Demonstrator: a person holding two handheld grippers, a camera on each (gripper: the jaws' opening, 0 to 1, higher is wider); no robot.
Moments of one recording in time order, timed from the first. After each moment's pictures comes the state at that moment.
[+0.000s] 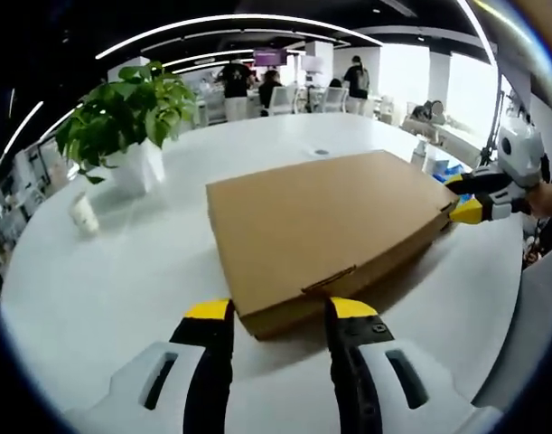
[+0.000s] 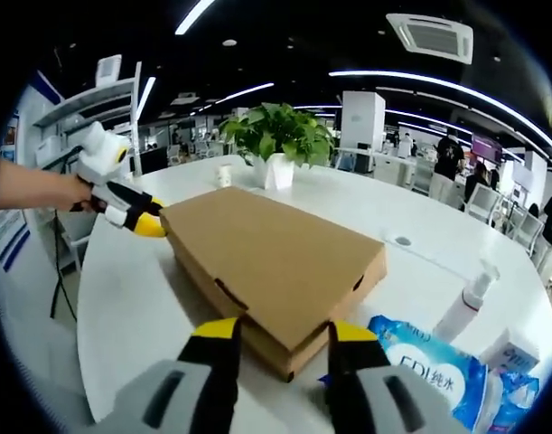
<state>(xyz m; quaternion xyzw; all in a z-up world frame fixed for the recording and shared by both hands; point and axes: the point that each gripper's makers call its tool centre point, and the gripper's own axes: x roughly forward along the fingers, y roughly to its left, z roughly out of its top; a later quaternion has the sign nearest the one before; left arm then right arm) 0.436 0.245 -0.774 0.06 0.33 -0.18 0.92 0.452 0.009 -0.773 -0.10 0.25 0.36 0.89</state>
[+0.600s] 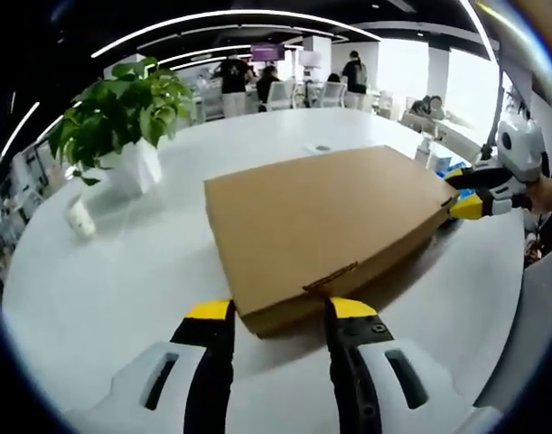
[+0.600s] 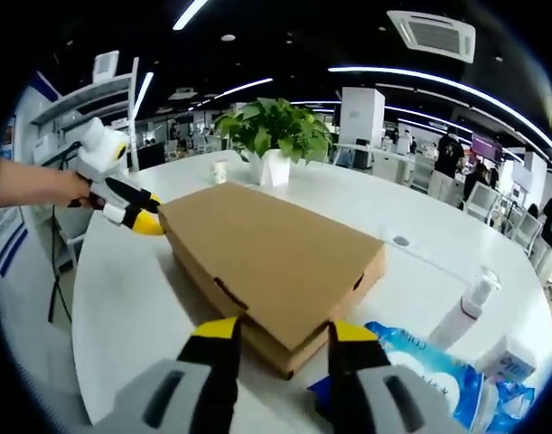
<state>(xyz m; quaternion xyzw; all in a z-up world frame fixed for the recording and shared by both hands) 0.444 0.248 -0.777 0.07 0.35 -0.18 0.92 0.459 0.007 -0.774 -0.11 0.26 0.35 0.89</state>
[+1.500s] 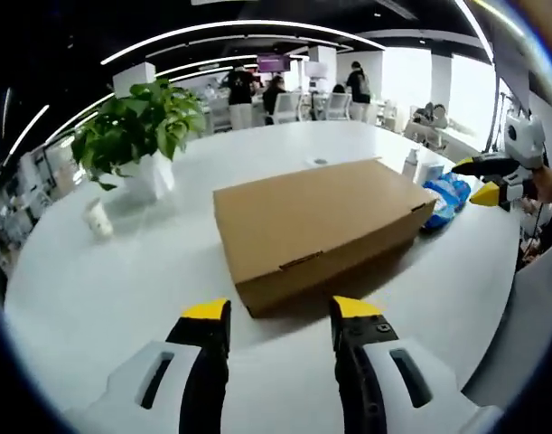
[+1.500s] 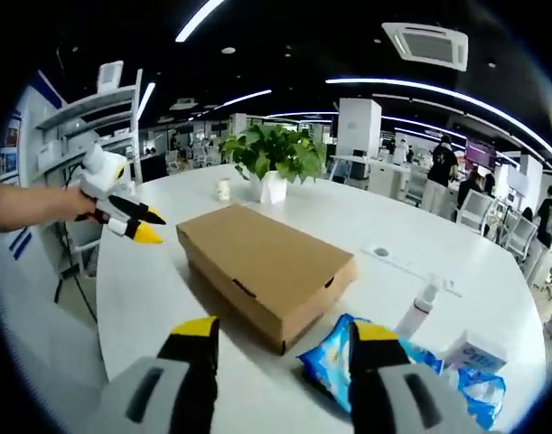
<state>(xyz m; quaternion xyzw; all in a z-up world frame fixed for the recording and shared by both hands) 0.399 0.243 -0.741 0.06 0.31 -0.17 0.93 0.414 -0.048 -0.714 -0.10 0.23 0.35 0.90</state>
